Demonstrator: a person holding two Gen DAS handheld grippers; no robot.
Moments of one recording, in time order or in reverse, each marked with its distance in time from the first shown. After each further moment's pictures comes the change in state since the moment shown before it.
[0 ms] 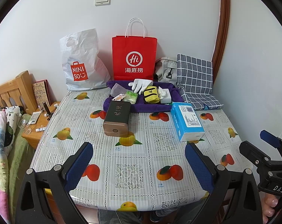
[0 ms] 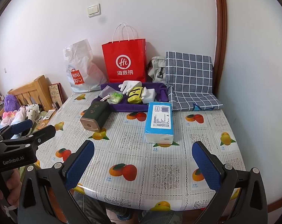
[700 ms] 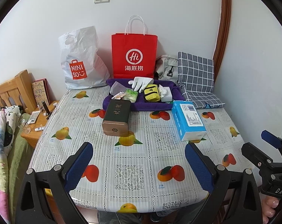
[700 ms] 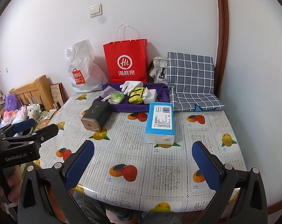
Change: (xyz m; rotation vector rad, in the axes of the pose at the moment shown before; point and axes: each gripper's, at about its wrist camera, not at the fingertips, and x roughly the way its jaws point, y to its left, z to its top) left arm 0.010 -0.001 -0.001 0.006 0.019 0.001; right arm 0.006 -0.004 -0.002 -0.008 -0.003 0.016
